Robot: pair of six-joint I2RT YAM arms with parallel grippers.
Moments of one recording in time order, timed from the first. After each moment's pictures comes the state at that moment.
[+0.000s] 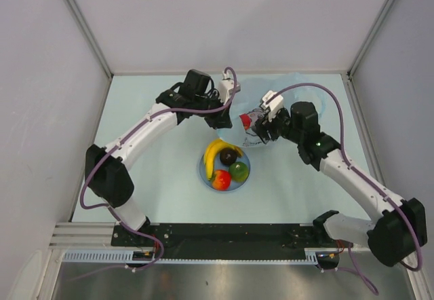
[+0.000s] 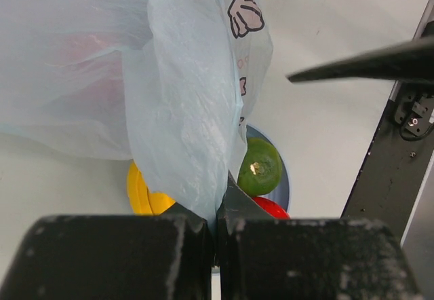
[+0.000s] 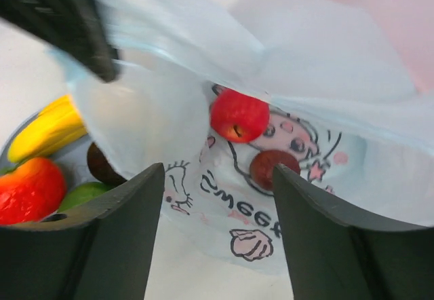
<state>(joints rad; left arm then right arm) -0.58 1.67 1.56 -0.66 0.55 0.16 0.51 1.14 0.90 -0.09 -0.28 -0.30</state>
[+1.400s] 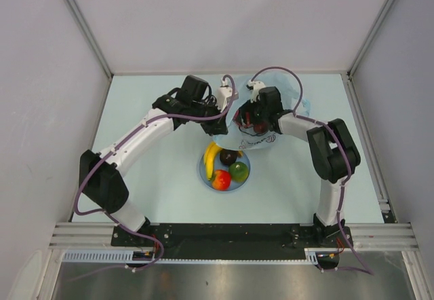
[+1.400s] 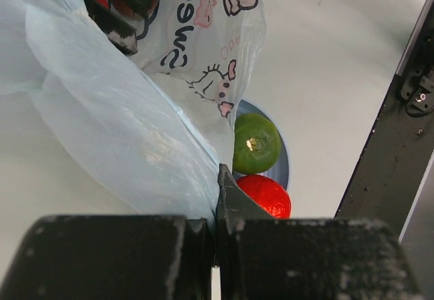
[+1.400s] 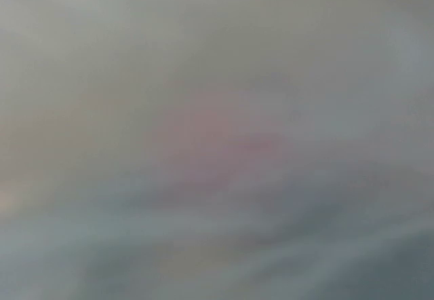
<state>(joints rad) -0.59 1.61 1.48 -0.69 0.53 0.20 0.42 1.97 1.25 0.14 -0.18 0.14</state>
